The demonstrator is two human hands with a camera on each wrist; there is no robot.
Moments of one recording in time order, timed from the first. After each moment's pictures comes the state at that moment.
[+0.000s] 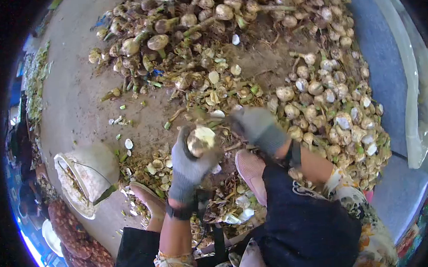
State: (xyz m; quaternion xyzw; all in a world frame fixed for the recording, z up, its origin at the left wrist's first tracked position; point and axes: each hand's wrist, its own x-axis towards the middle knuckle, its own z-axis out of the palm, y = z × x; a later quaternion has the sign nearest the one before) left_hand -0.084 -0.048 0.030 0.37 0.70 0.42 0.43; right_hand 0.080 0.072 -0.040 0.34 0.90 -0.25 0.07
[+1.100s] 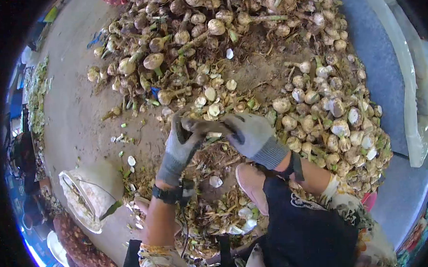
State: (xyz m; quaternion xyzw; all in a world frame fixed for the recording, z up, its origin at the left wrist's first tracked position) left_hand -0.129 0.003 -0.014 0.31 0.59 0.49 0.56; right_hand 0.073 0.078 -0.005 0.37 0.87 -0.28 -0.18
